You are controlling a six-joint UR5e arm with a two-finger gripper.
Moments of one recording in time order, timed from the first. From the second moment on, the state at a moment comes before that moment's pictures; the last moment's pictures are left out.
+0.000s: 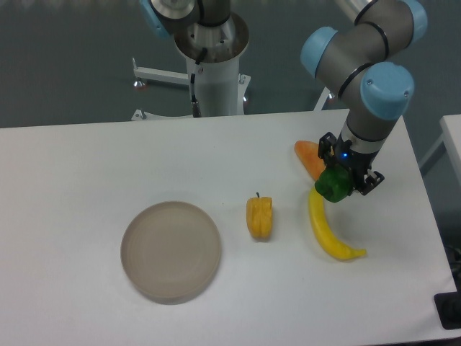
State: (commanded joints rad) arm 2.46 -2.03 -1.31 -1.37 1.56 1.47
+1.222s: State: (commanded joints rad) arm 2.32 -1.80 -1.75 -1.37 1.55 1.44
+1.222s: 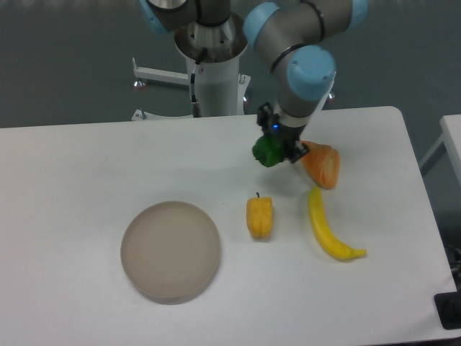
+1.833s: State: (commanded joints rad) arm 2.30 -1.83 -1.80 -1.33 1.55 1.44
